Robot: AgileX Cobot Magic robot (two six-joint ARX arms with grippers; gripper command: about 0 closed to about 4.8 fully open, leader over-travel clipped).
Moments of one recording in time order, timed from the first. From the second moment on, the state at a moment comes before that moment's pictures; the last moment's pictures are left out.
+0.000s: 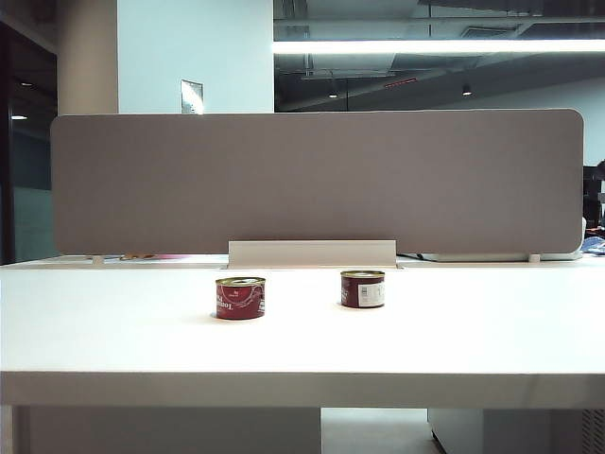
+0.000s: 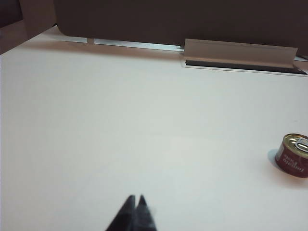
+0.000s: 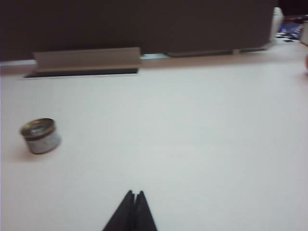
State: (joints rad) left arm -0.03 0.00 0.00 -0.08 0.00 -0.06; right arm 0.06 0.00 0.01 -0.06 0.02 0.07
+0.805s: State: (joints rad) left arm -0.03 0.00 0.00 -0.08 0.00 -0.06; right arm 0.06 0.35 0.30 -0.09 -0.02 0.18
